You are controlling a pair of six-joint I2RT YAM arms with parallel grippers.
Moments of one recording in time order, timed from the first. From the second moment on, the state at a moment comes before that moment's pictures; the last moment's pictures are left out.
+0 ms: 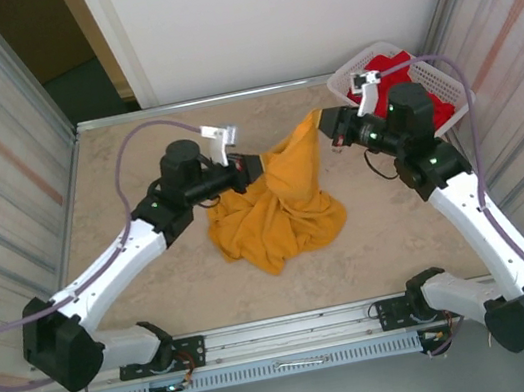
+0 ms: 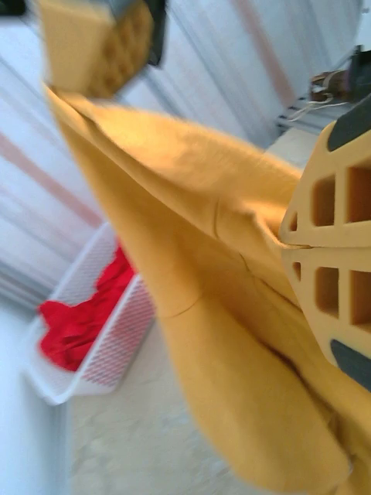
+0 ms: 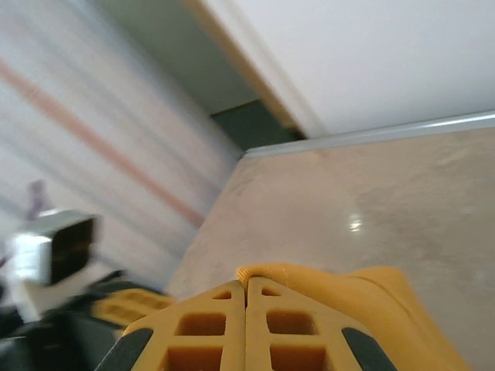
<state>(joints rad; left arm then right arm) -0.63 1.27 1.08 -0.03 0.42 -0.49 0.29 1.06 1.13 -0.27 -0.42 0.60</state>
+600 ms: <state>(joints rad) -0.56 1.24 1.23 -0.06 0.44 -0.45 0.25 1.06 1.28 -0.35 -0.44 0.67</state>
